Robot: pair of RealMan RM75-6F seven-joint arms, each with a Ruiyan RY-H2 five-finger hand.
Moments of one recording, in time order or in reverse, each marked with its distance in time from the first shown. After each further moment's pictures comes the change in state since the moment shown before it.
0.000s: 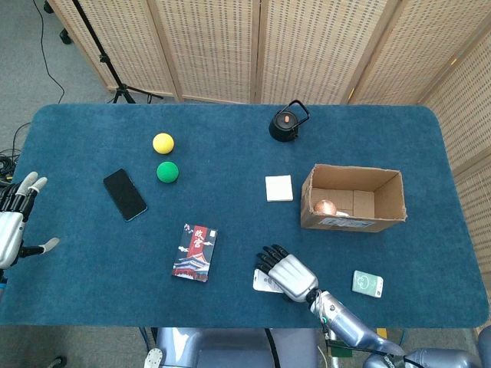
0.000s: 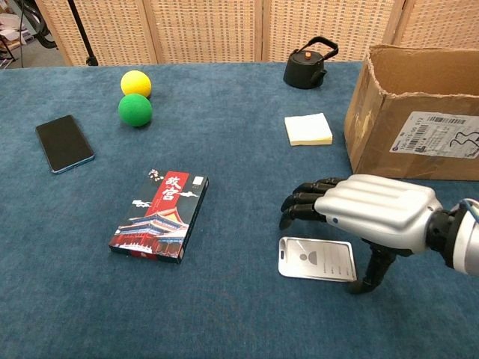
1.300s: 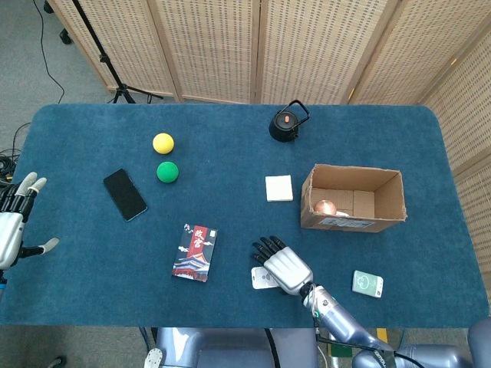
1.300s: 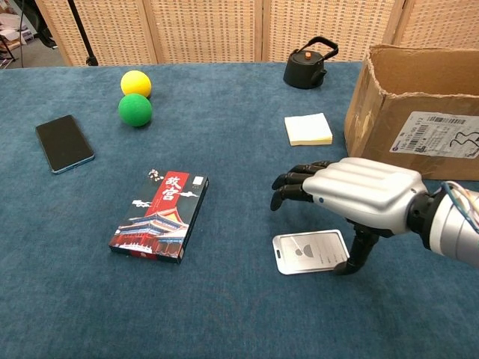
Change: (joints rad) left arm 0.002 -0.001 0.001 -0.004 -0.001 0.002 0.012; right arm 0.037 -0.033 0.022 -0.047 0.141 0.060 -0.117
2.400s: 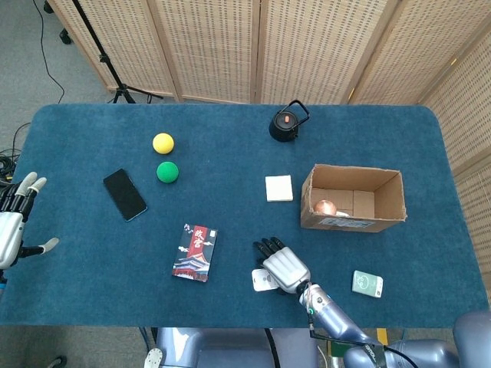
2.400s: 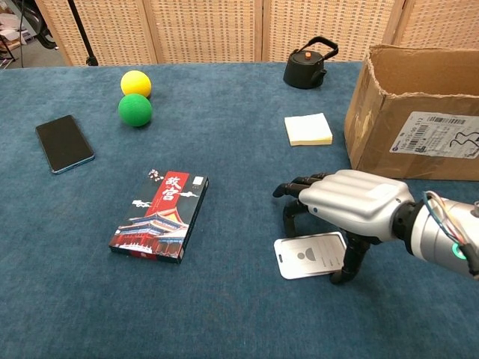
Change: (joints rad) left arm 0.000 0.002 -0.002 -0.001 -0.004 -0.002 -0.002; right arm 0.047 -0.053 -0.015 0.050 0.133 -0.001 -0.053
